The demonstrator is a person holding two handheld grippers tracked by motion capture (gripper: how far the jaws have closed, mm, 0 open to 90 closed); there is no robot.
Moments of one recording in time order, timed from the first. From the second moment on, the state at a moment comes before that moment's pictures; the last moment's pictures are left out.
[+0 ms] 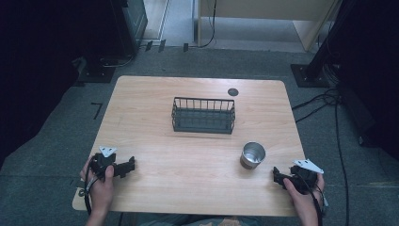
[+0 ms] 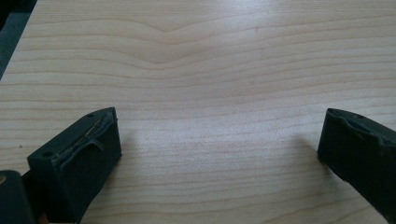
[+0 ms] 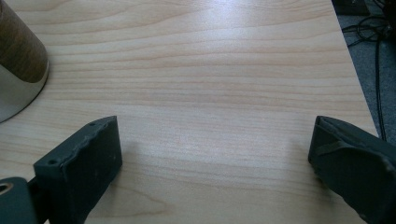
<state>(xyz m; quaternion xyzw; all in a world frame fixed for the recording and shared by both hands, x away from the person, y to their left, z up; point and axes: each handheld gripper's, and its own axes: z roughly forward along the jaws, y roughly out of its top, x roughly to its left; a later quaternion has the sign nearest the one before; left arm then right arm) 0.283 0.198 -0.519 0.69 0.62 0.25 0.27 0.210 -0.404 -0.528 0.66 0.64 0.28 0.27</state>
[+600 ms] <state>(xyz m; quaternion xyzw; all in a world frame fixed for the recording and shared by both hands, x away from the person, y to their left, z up) 0.283 0.198 -0.519 0.69 0.62 0.25 0.27 0.209 -0.396 -0.504 0.67 0.63 0.28 0.27</state>
